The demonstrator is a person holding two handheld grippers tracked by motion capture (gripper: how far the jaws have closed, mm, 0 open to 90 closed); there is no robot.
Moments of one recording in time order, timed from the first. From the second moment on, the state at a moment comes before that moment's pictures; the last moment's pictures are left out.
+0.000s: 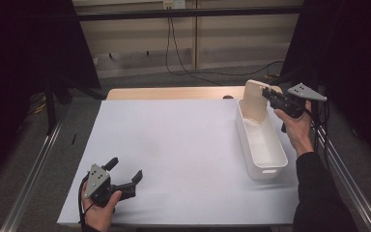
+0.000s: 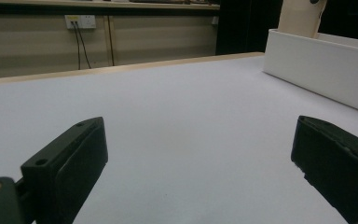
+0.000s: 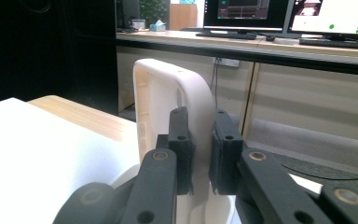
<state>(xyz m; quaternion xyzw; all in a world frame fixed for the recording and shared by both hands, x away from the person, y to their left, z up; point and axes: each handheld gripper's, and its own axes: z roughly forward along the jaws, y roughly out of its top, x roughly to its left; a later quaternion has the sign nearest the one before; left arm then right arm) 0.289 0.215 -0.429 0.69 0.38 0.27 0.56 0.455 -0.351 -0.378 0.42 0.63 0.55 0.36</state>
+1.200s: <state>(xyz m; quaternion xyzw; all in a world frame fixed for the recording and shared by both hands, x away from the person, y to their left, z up) 0.290 0.213 -0.430 0.69 0.38 0.27 0.55 0.473 -0.345 -0.396 0.43 0.64 0.50 0.38</state>
